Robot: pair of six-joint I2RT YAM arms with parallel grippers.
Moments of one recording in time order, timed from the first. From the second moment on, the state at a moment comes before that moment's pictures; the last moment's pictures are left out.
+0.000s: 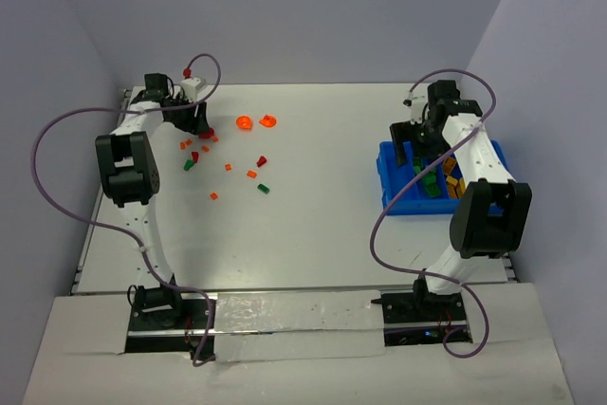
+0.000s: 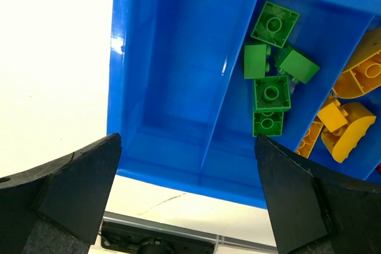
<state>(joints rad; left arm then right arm) 0.08 2.30 1.86 -0.51 0.53 0.45 -0.06 1.64 1.44 -1.01 -0.15 -0.24</state>
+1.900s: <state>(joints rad) 0.09 2.09 1.58 -0.53 0.68 0.43 -0.06 1.64 1.47 -1.03 -0.19 -0.23</state>
